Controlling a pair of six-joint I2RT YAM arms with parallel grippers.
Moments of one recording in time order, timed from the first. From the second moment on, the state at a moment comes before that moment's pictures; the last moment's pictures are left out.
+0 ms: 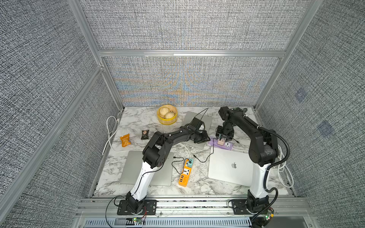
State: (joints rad) left arm -0.73 2.29 1.67 -0.24 0.50 -0.79; right arm 0.25 2.05 1.75 -1.26 -0.05 0.54
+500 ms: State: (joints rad) left arm -0.75 2.32 1.69 -0.24 0.48 -0.78; right arm 0.26 2.07 1.75 -1.26 -0.03 0.52
